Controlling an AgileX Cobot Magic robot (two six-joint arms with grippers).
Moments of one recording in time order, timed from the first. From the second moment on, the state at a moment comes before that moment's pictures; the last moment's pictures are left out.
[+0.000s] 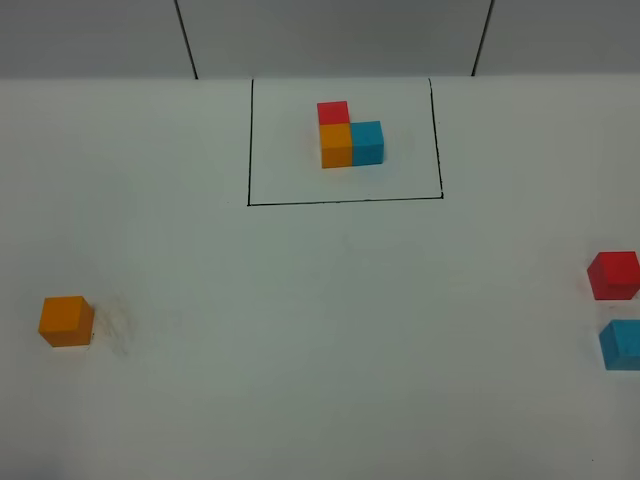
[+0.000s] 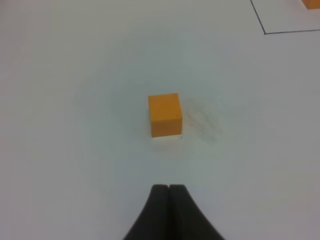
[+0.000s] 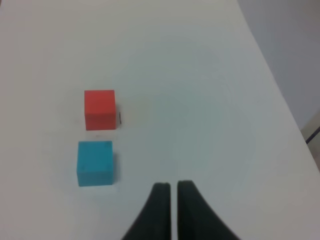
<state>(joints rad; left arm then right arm) -0.02 -0.01 -0.51 0.01 1.08 0.04 -0.13 -0.01 -0.50 -0.08 1.07 -0.08</state>
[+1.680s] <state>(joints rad) -0.02 0.74 -0.82 0.08 1.00 0.04 -0.13 -0.01 -0.50 -0.08 1.07 -0.08</state>
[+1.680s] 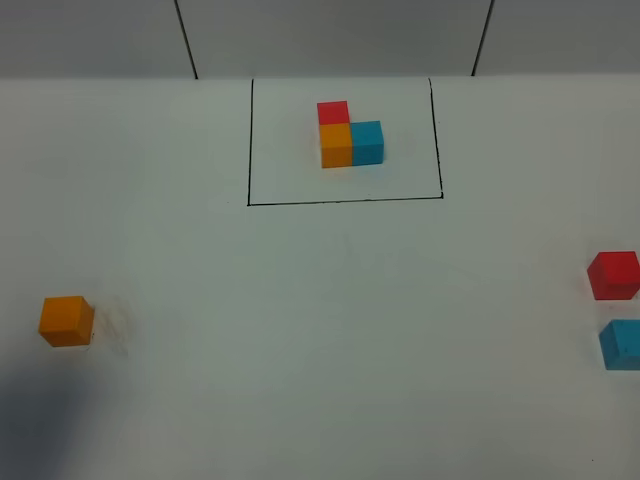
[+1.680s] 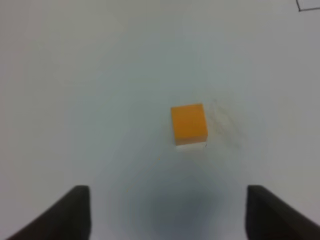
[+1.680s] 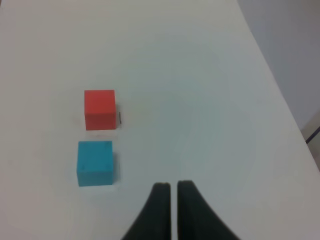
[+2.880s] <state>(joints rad) -0.02 1.69 -0.87 -0.02 0.61 0.00 -0.13 -0.01 -0.50 -0.08 1.07 -0.08</state>
